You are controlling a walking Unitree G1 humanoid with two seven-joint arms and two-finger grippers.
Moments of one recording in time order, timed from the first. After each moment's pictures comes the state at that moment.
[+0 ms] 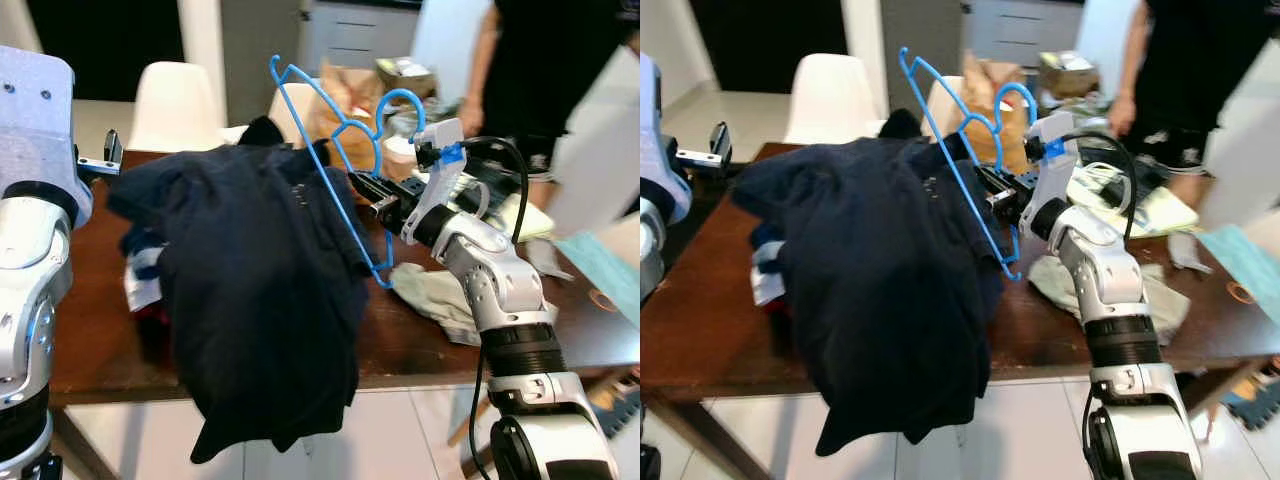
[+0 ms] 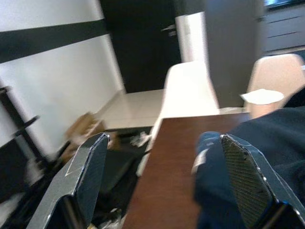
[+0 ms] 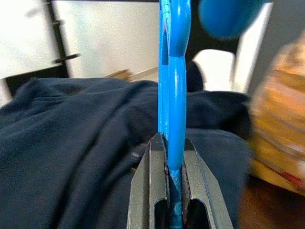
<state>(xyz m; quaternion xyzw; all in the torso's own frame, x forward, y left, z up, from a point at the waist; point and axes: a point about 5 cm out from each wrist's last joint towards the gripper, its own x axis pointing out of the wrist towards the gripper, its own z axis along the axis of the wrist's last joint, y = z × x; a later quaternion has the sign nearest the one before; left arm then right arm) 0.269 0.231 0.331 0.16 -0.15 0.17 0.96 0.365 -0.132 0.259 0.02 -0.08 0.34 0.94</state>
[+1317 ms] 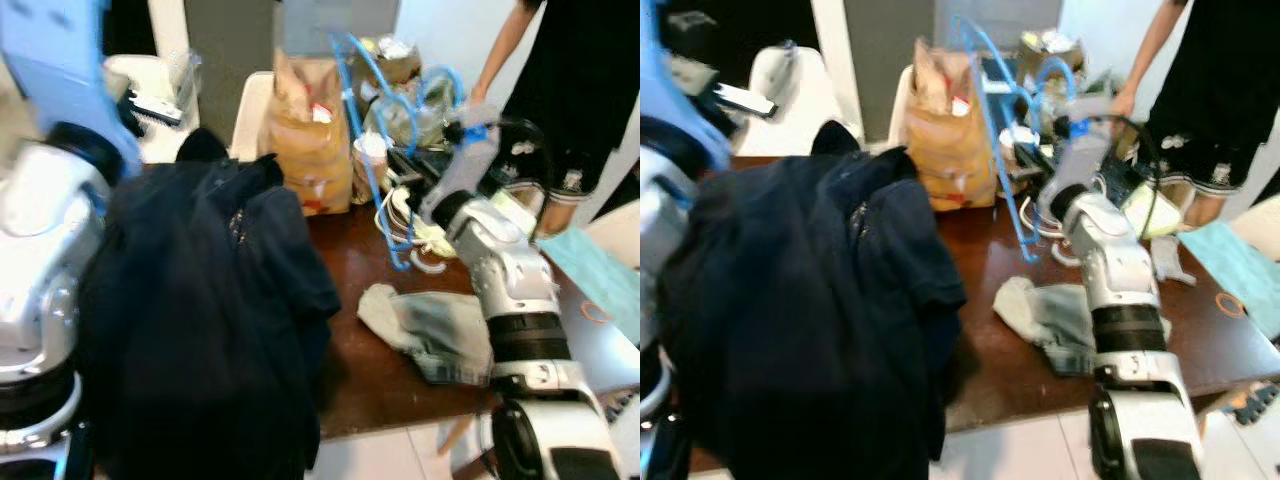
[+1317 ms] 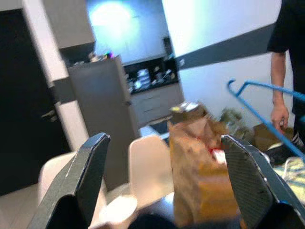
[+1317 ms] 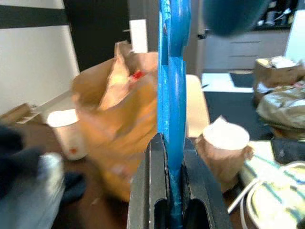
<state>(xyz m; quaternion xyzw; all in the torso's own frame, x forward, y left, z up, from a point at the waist) 0.263 0.175 0.374 0.12 -0.30 -0.06 0.94 0.382 -0.167 0.278 0.04 -0.11 0.18 0.98</state>
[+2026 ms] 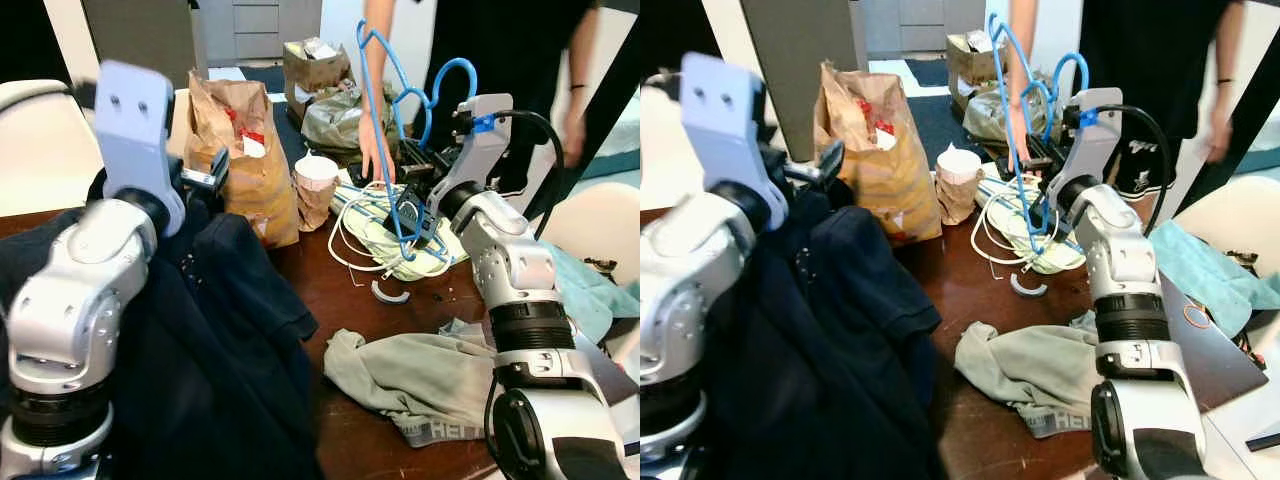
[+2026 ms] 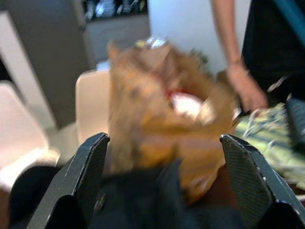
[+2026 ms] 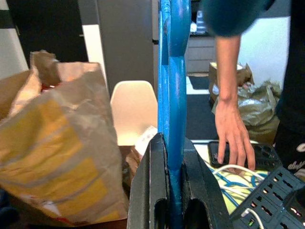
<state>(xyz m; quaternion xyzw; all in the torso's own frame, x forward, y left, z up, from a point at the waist) 0.296 0.180 0.304 0.06 -0.09 0.01 0.99 0.385 -0.165 0.274 0.04 -0.11 0.18 0.98</state>
